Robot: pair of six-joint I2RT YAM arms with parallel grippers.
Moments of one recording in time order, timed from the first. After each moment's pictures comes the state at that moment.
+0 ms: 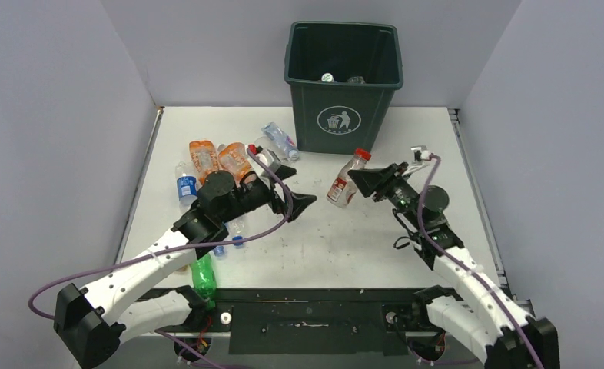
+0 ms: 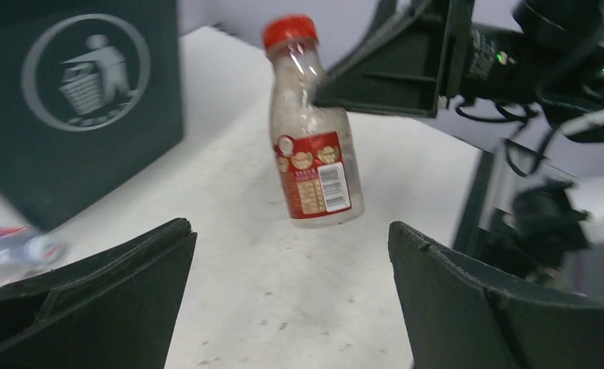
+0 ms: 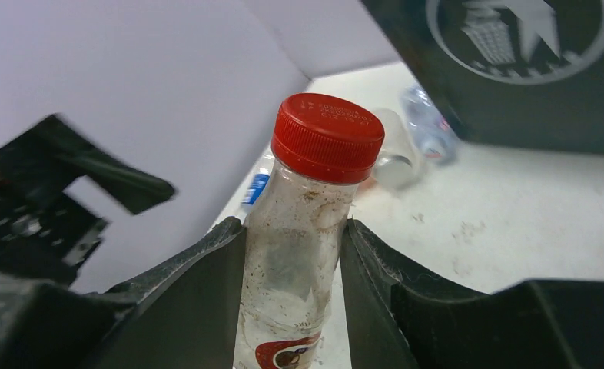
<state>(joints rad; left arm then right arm) -0.74 1.03 0.82 0.20 0.23 -0.16 0.34 0.94 0.51 0.45 -0.29 0.74</state>
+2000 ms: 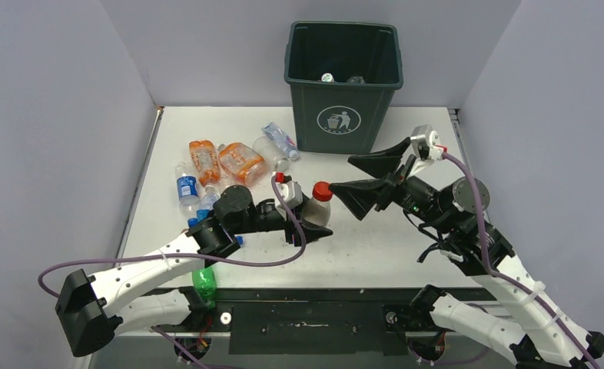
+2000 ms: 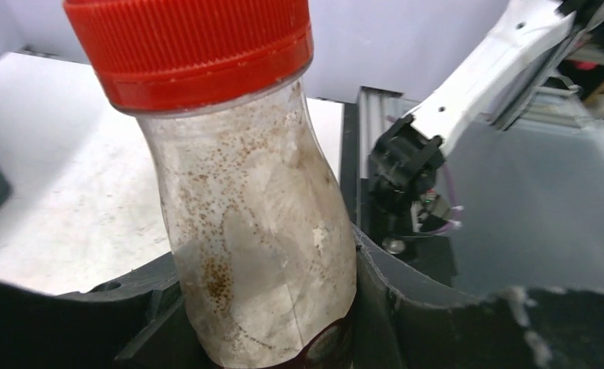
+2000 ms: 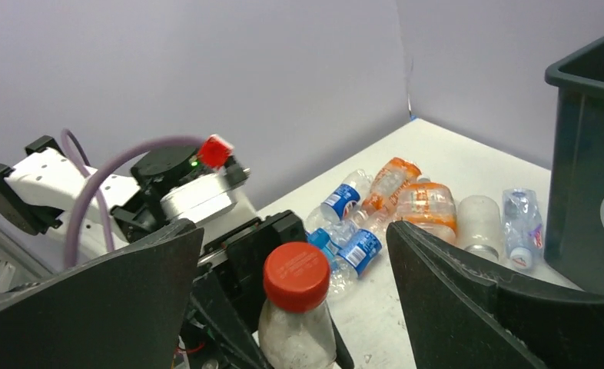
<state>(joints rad) -0.90 1.07 0.79 0.33 0.59 -0.20 0.74 0.77 1.06 -0.07 -0.29 0.36</state>
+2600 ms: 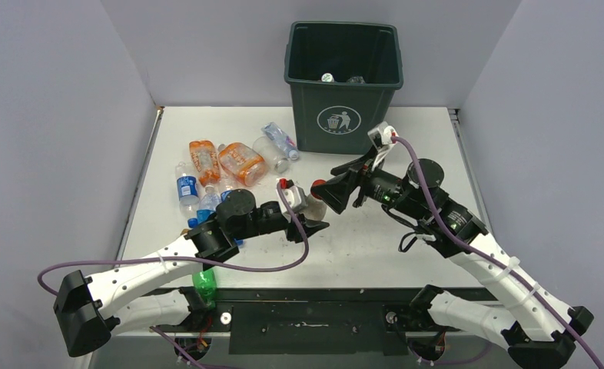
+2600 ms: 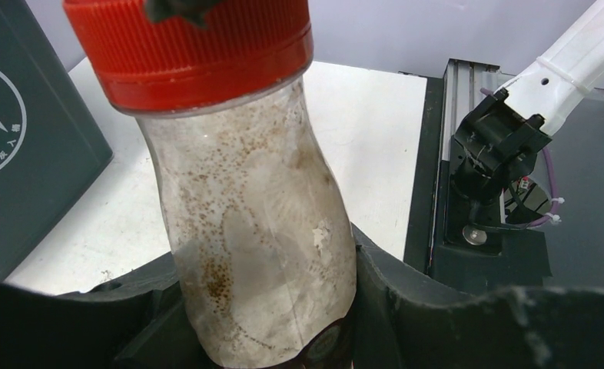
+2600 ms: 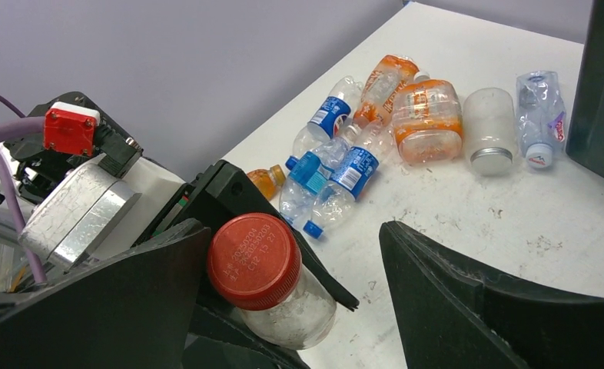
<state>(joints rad) -0.97 1.04 0.78 0.22 0.32 0.01 0.75 0.93 1.11 -0.24 -0.27 0.39</state>
